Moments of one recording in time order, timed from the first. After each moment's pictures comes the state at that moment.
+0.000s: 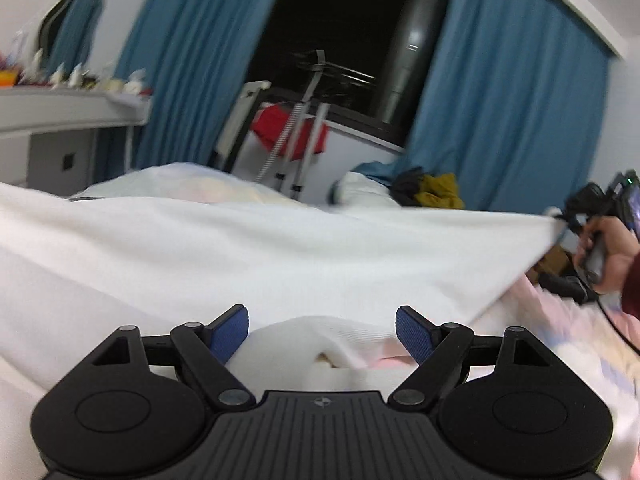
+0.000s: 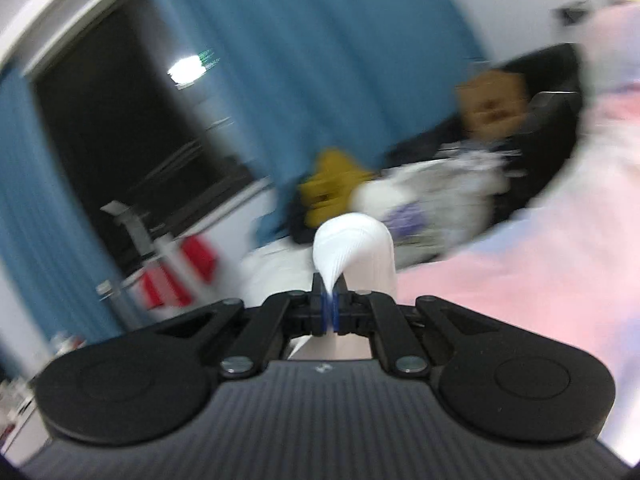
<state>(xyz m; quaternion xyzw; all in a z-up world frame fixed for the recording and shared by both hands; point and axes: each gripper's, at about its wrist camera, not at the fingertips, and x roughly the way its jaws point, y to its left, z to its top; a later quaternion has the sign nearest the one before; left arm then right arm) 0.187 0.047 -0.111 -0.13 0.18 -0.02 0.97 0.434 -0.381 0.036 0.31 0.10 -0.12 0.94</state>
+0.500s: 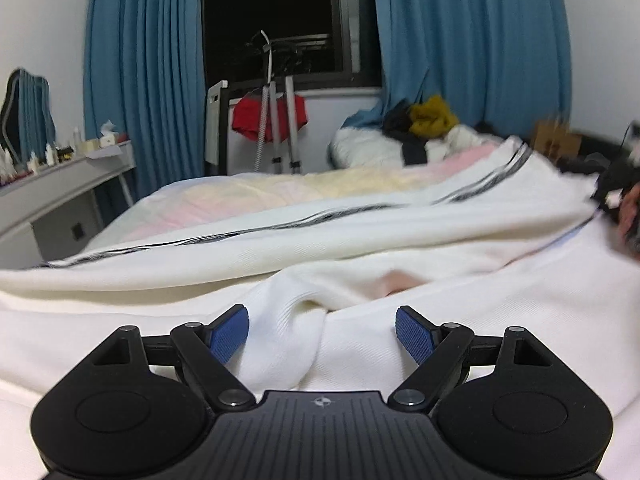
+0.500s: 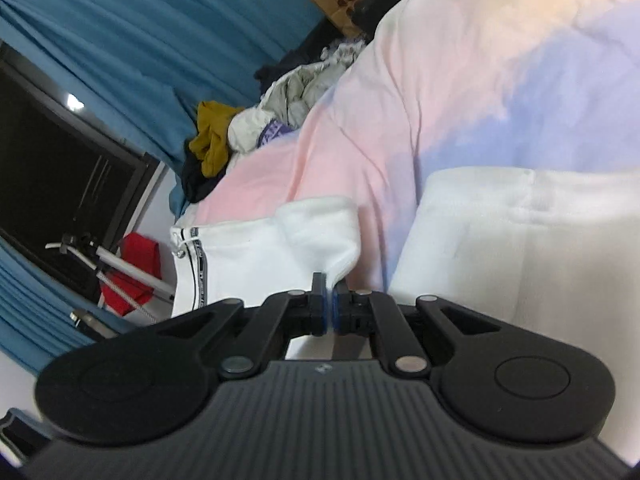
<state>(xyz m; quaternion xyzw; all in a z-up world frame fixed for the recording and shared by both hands) 0.198 -0.015 -0.131 0.07 0.24 0.01 0.97 0.383 -0.456 -0.104 0.47 0.19 -0.13 0.85</state>
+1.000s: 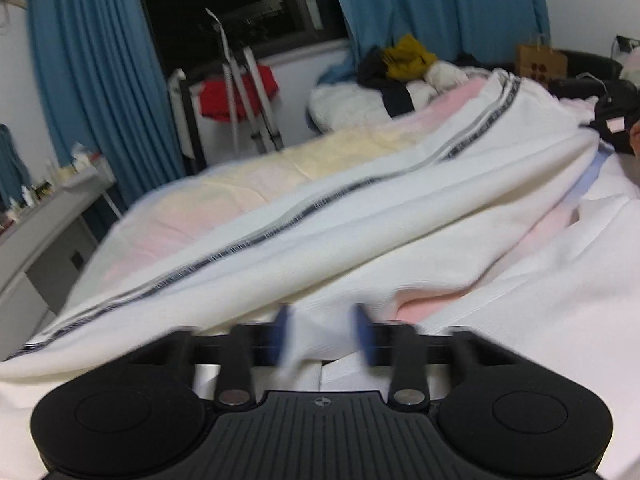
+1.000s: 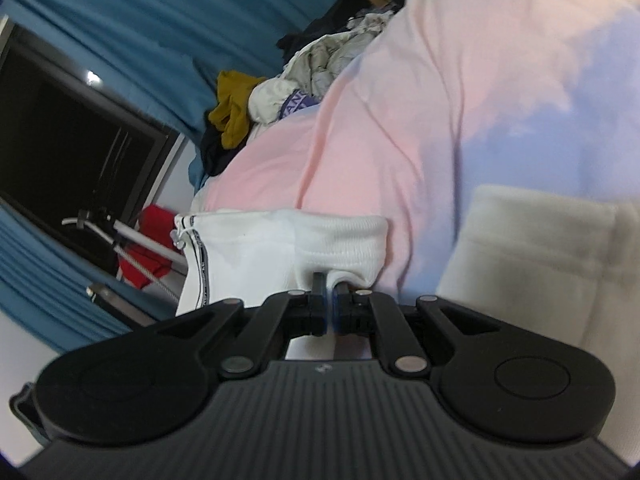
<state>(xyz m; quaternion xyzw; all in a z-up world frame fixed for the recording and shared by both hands) 0.272 -0.040 -0.128 0.15 0.30 -0.02 0.94 0.418 -0.478 -0.112 0.48 0.21 -0.07 0.85</state>
